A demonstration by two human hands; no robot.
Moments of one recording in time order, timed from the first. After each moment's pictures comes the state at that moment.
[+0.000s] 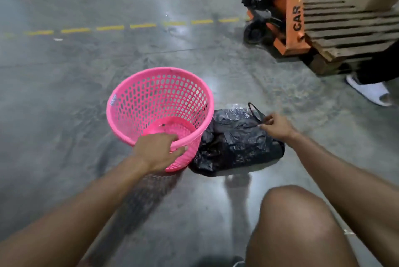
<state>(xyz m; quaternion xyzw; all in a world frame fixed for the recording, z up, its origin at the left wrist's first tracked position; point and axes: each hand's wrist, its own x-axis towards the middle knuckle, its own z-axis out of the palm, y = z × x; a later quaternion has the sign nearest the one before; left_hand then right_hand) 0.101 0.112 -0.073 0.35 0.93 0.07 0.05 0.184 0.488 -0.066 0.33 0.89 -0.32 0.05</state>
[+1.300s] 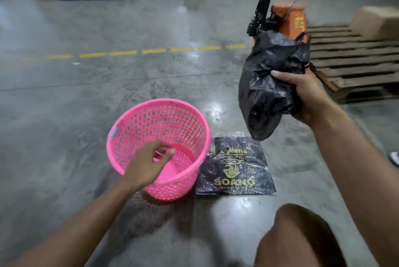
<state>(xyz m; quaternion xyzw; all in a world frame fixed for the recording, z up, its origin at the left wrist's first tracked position) 0.075 0.127 -0.032 0.17 0.90 0.38 0.08 0.134 0.480 0.145 0.15 0.58 -0.79 -0.12</state>
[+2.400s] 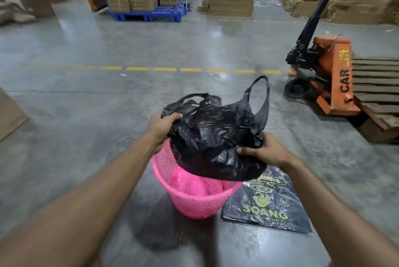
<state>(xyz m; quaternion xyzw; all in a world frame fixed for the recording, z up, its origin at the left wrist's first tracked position) -0.035 0.088 0.040 -0.06 0.68 0.72 0.08 0.073 0.385 0.041 0.05 0.86 -0.51 0.06</state>
